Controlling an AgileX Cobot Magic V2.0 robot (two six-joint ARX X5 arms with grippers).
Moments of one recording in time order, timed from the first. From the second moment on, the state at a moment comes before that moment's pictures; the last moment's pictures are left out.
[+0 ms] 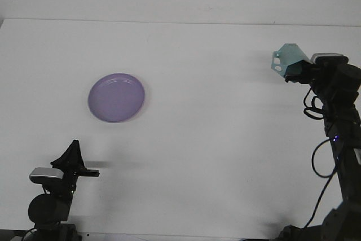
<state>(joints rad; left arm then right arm) -0.03 0.00 0.03 0.17 0.01 -0.10 -0.24 1.46 1.21 -0.07 -0.32 0.01</state>
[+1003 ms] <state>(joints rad) -0.03 0.00 0.03 0.17 0.01 -0.15 0.51 1.52 1.31 -1.14 -0.13 0.05</state>
